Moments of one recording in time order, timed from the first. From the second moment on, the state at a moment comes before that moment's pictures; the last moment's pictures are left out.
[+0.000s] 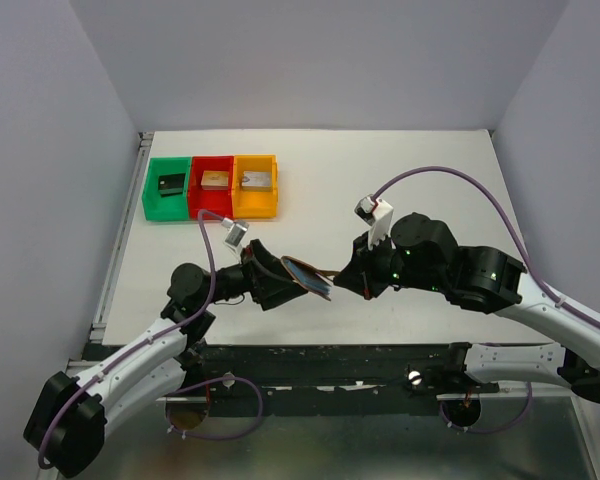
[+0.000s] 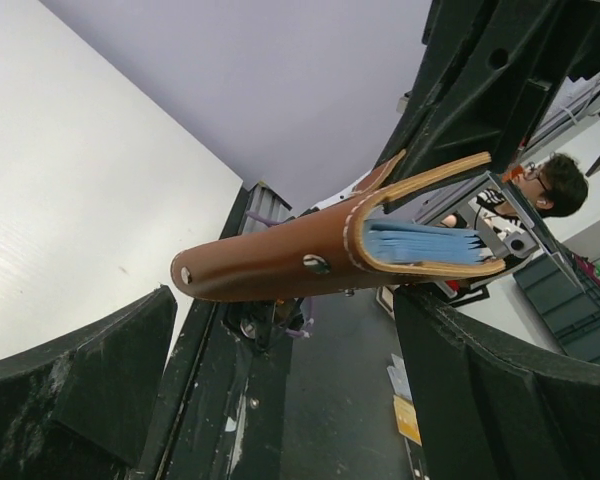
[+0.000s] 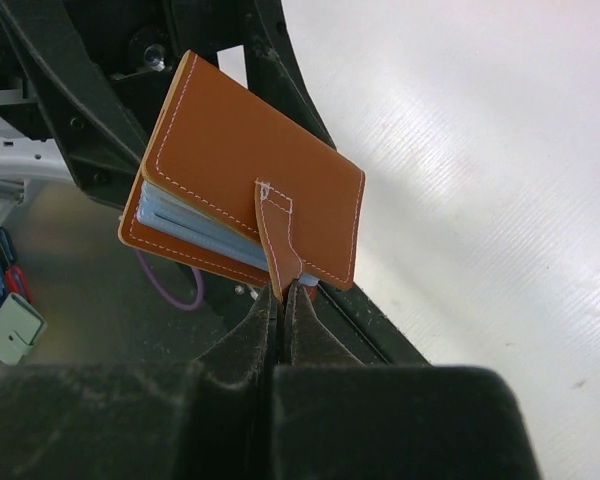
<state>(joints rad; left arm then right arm) -0.60 0.80 0.28 0.80 0.72 -0.99 1.12 1.04 1.29 -0.77 0.04 0.48</state>
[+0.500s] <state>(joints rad) -0.60 0.72 0.25 0.82 0.69 -1.00 1.12 1.06 1.29 -0.78 0.04 0.50</state>
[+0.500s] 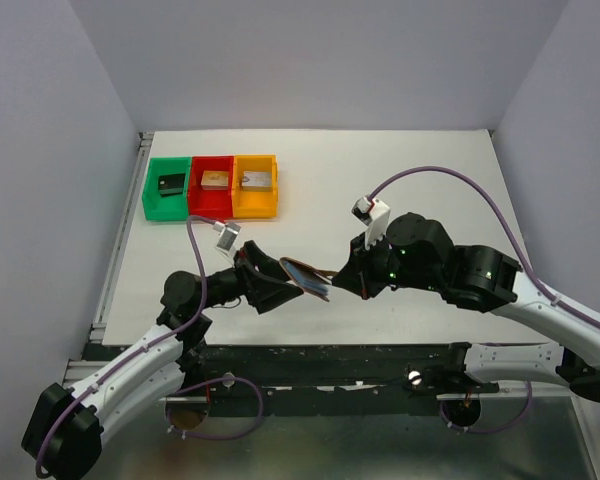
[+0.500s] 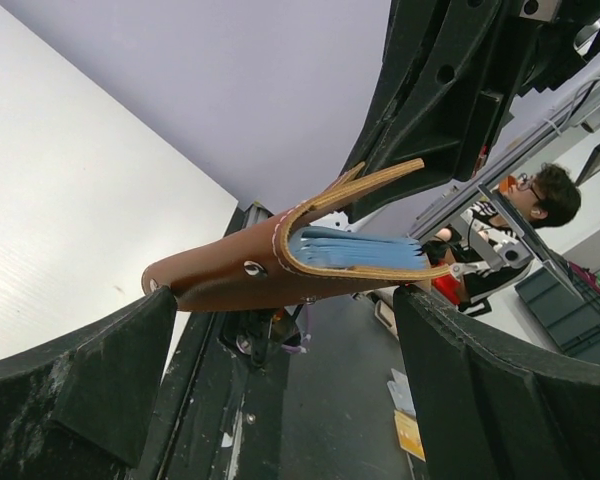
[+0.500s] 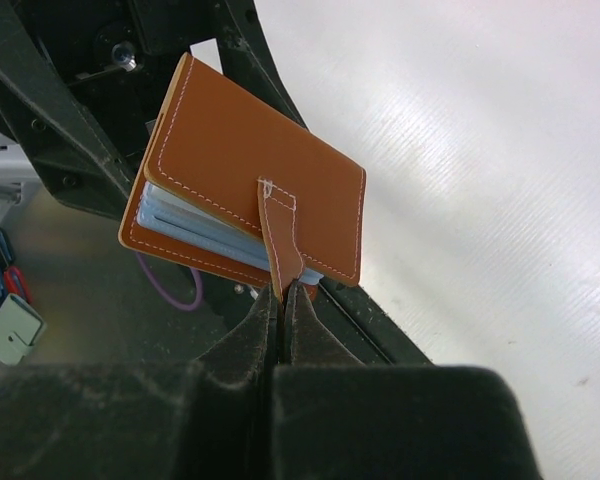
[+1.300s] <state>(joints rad) -0.60 0.62 0.19 0.86 0.62 -1.01 1.12 1.06 1.29 -0.77 0.03 0.50</state>
